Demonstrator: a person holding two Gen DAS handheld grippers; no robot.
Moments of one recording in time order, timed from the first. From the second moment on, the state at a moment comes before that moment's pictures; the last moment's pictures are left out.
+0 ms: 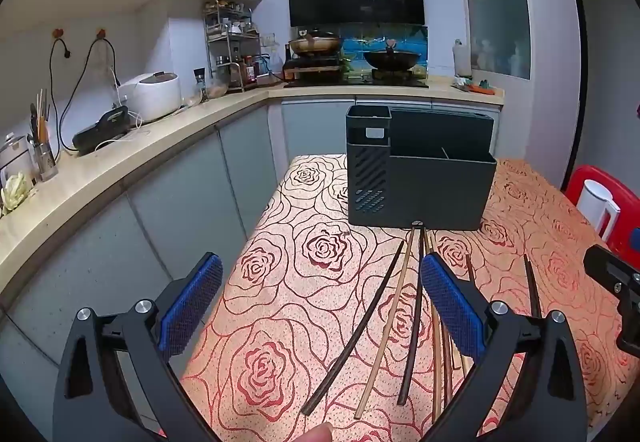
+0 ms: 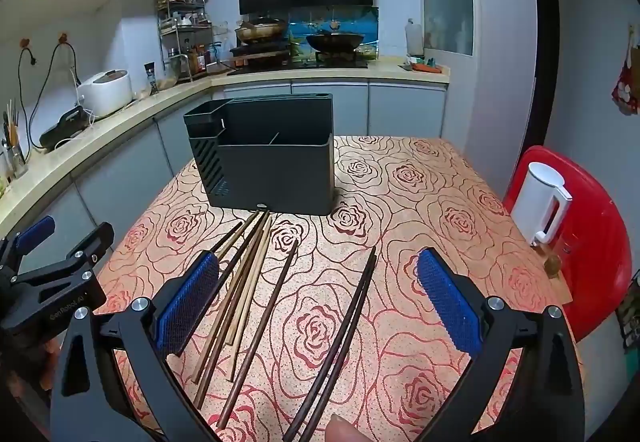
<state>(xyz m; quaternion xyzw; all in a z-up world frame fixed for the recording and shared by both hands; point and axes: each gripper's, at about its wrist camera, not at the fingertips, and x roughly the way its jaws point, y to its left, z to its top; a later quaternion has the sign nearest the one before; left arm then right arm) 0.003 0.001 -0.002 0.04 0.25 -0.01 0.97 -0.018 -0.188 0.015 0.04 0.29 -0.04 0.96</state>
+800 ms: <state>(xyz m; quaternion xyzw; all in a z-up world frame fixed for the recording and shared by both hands) 0.003 0.000 -0.009 0.04 0.26 -0.01 0.96 -0.019 -0.186 0.013 0.04 0.29 -0.04 0.96</state>
